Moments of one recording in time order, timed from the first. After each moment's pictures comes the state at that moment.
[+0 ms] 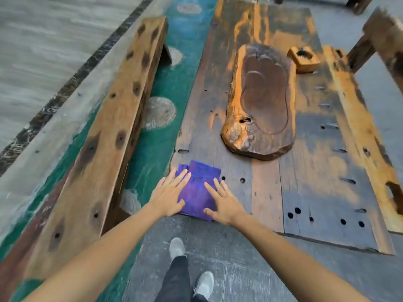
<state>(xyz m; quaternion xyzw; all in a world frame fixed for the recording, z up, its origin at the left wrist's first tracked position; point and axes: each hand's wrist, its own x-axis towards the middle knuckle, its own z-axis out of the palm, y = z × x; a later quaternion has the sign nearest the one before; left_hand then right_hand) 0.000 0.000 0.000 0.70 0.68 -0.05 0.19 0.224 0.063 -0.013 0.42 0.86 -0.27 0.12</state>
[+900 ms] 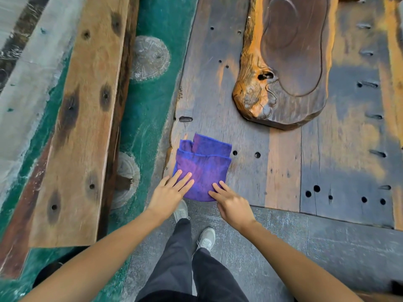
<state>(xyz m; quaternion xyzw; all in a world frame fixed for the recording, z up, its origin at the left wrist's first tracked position) -0.016 -0.029 -0.097 0.78 0.61 -0.10 0.12 0.230 0.028 -0.089 0.41 0.87 -0.27 0.06</state>
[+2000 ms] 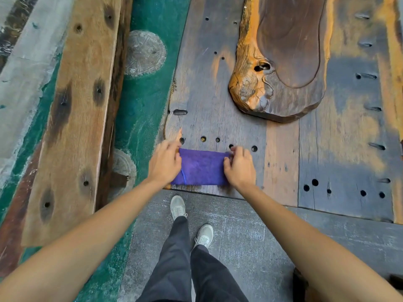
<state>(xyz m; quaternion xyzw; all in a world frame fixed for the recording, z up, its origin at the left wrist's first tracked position) -0.017 0.046 -0.077 0.56 0.78 0.15 0.24 0.210 0.108 -0.086 0.66 0.69 -0.29 -0.05</state>
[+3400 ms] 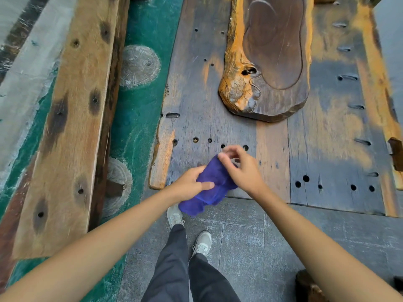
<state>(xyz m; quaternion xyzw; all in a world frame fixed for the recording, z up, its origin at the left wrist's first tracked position) 0.064 0.023 -0.054 0.38 0.56 0.27 0.68 0.241 0.097 -0.038 0.55 0.67 -0.44 -0.23</state>
